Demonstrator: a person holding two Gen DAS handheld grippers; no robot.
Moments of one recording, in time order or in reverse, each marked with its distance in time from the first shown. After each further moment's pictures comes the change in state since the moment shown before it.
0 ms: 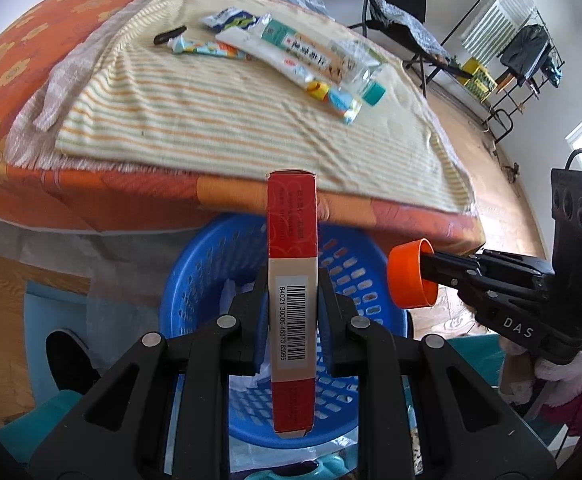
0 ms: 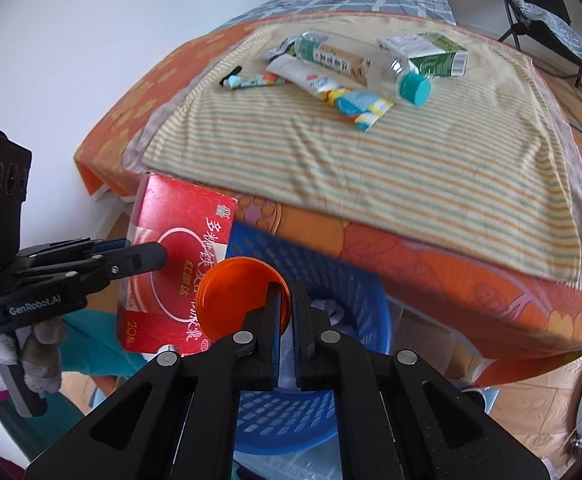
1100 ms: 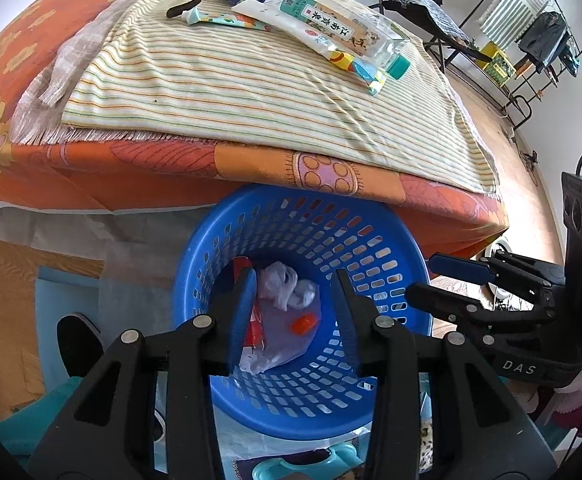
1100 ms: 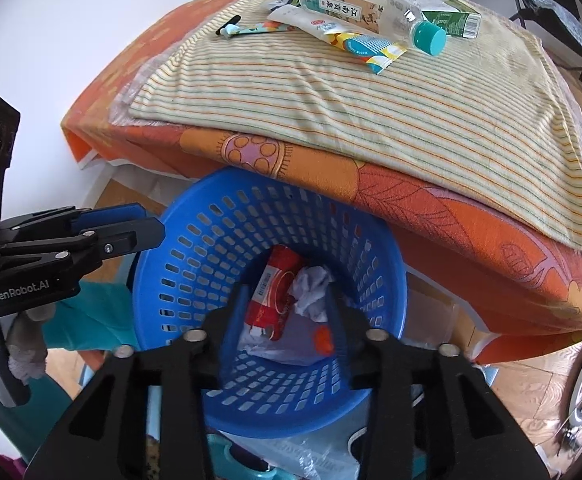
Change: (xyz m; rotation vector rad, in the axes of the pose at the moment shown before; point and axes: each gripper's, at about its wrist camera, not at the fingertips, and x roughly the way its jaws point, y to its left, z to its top) left arm 0.013 0.008 -0.007 -0.005 0.064 0.066; right arm 0.025 0.005 -0.017 -0.009 0.111 -0.031
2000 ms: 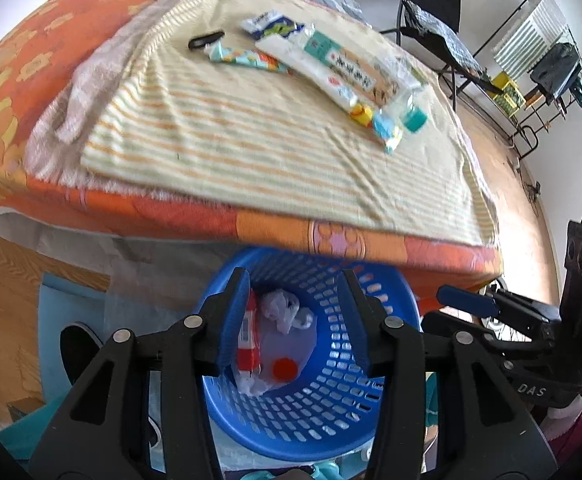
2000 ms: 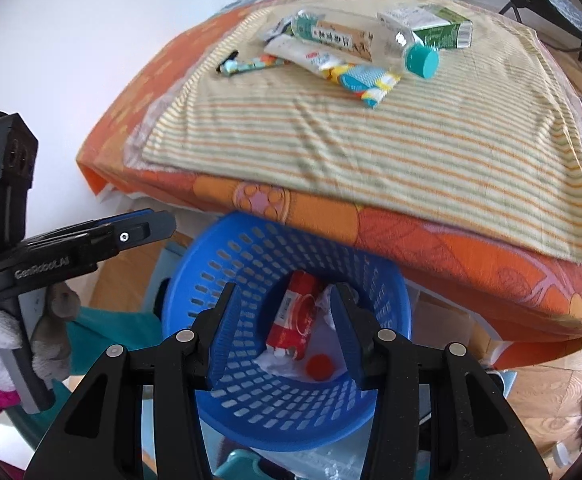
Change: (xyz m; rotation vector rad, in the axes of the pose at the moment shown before) left arm -0.018 0.011 0.043 -0.078 -0.057 0.003; right arm -0.020 -0.010 0.024 0.076 -0.066 0.108
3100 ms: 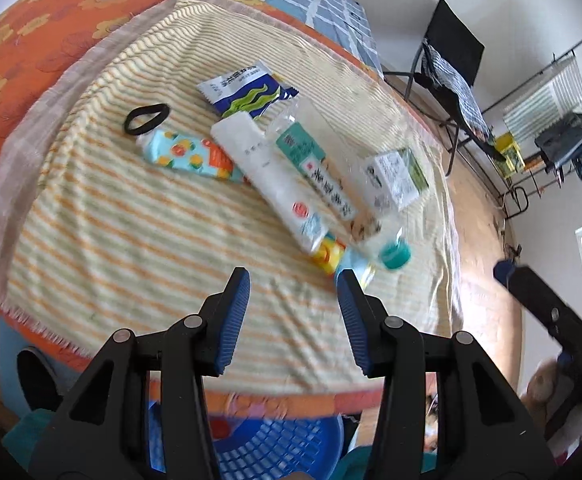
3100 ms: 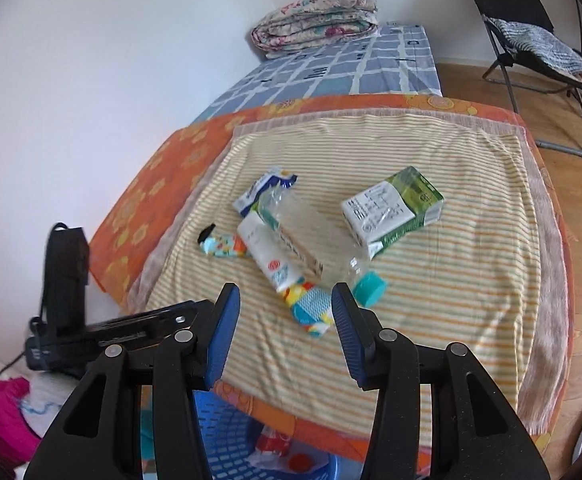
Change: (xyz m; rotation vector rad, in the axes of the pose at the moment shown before) left arm 0.047 -0.023 0.129 -0.194 -0.042 -0.082; right arm -0.066 -0.051 0.158 0.019 -0.240 0.007
